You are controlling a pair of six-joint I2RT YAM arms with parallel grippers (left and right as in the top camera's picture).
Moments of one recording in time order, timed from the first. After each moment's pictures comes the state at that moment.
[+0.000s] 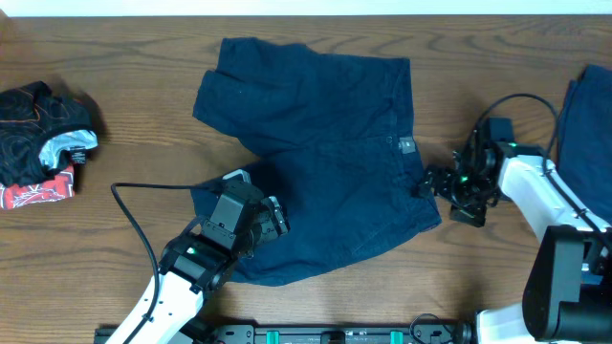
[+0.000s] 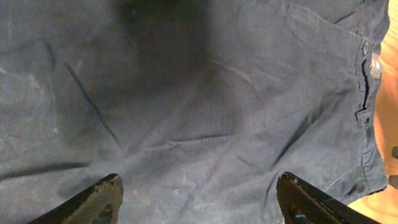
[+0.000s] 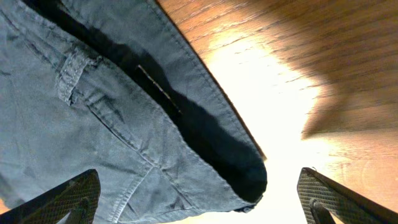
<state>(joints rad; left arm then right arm) -0.51 0.98 0.57 -0.55 0.02 -0.86 -0.07 1.65 0.94 -0.86 -0.36 0.36</state>
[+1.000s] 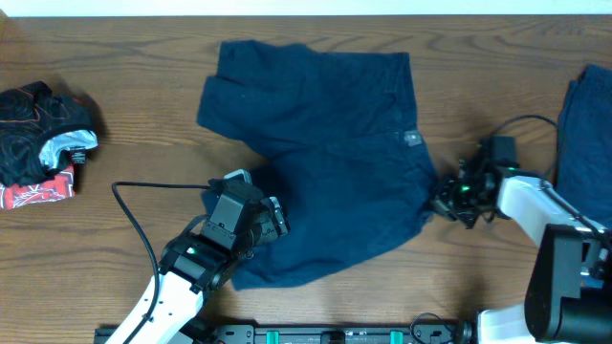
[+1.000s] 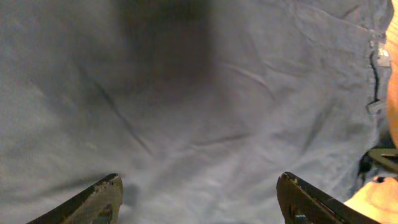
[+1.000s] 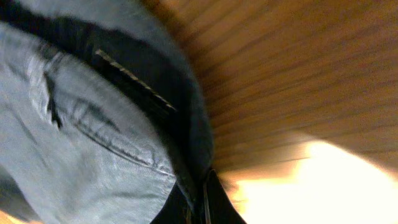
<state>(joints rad) -0.51 0.98 0.57 -0.55 0.02 -0.85 -0.13 1.64 0.76 -0.56 -0.43 0.57</state>
